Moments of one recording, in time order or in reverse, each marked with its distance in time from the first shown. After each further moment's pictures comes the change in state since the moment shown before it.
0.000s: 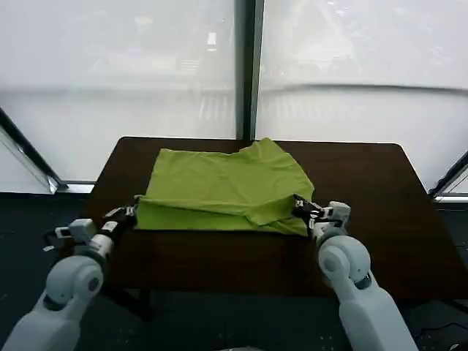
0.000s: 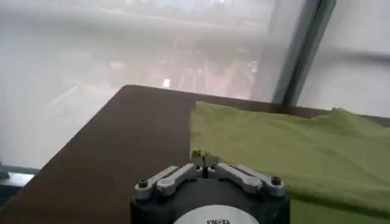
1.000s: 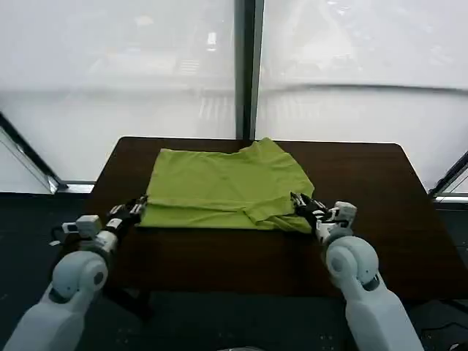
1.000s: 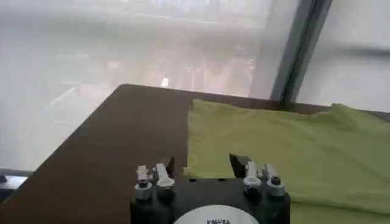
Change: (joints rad) left arm 0.050 -0.012 0.002 -0.081 -0.017 0.046 -0.018; right arm -0.216 -0.251 0.109 0.214 -0.056 -0.131 -0.176
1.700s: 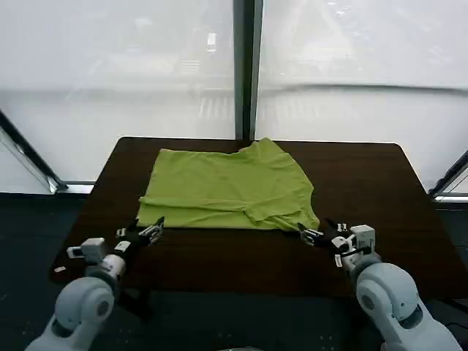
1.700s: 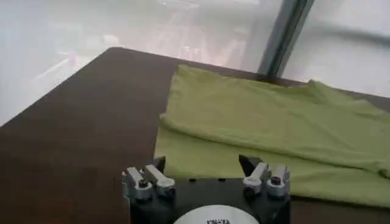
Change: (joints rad) left arm 0.094 -0.063 -0.005 -0.024 0.017 -0.001 -0.016; right arm -0.072 -0.020 -0.019 0.012 -0.056 0.000 -0.028
